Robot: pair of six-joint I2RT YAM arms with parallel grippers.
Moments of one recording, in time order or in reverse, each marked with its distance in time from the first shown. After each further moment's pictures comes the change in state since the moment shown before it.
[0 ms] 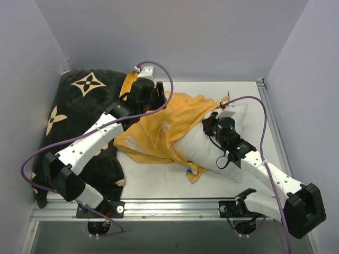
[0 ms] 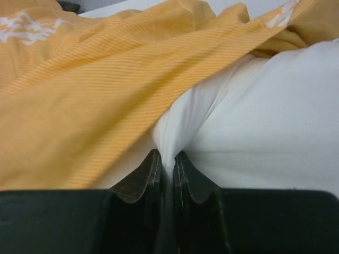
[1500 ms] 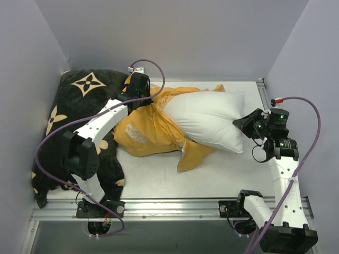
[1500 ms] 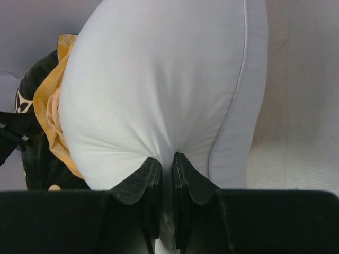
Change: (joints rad) left arm 0.224 0.272 0.164 -0.039 0.066 0.005; right arm -0.615 -0.198 0.329 -0.724 -0.541 0.214
